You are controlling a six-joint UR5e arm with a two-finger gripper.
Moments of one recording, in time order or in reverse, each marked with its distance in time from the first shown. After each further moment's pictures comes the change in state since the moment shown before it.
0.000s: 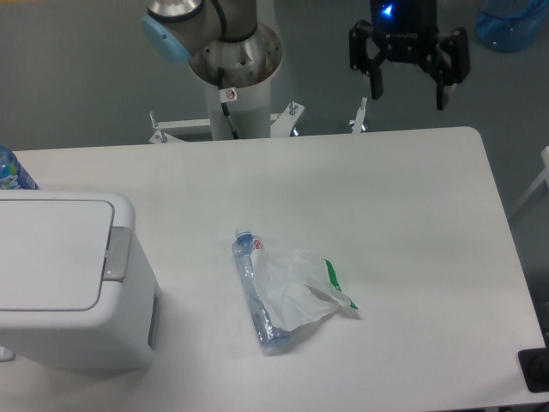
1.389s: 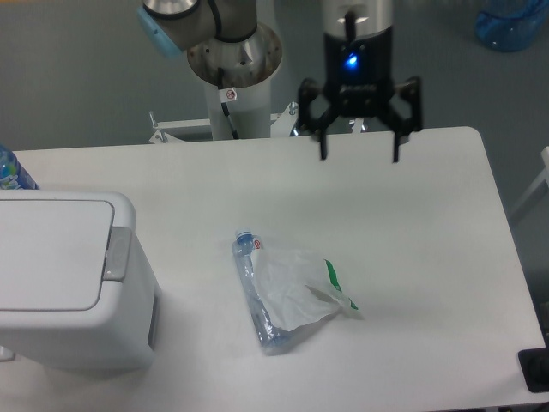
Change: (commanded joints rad) arm -0.238 -0.107 0.012 0.166 -0.120 -0.773
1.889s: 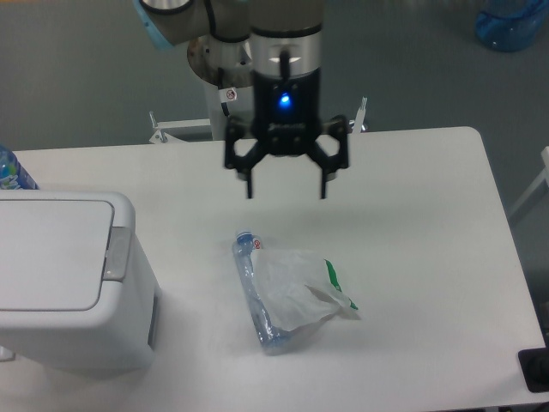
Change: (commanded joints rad) arm -0.104 -0.035 0.020 0.009 -0.107 -0.258
